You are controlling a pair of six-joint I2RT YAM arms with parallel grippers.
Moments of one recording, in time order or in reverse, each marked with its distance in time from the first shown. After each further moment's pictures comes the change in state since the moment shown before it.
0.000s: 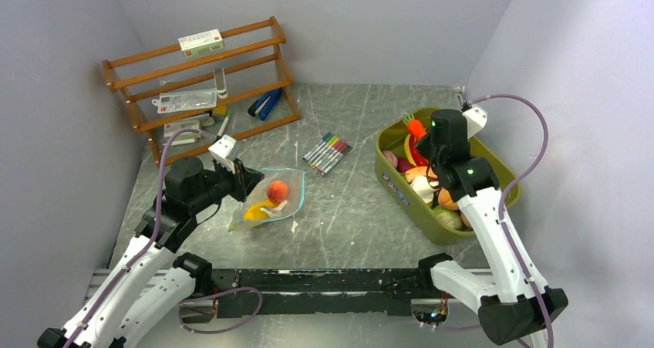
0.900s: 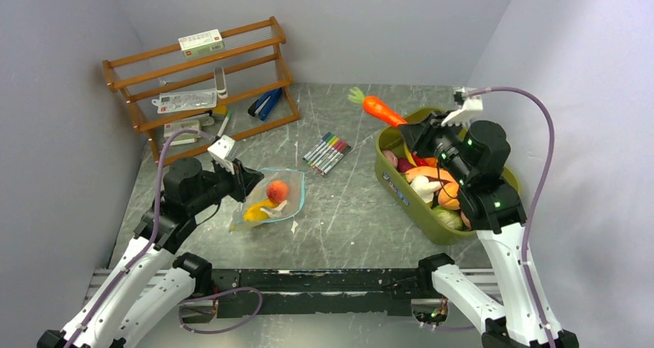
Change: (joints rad) left arm 0.000 -0.010 0.000 0.000 0.001 0.001; right arm -0.002 -0.207 0.043 0.208 -0.546 -0.385
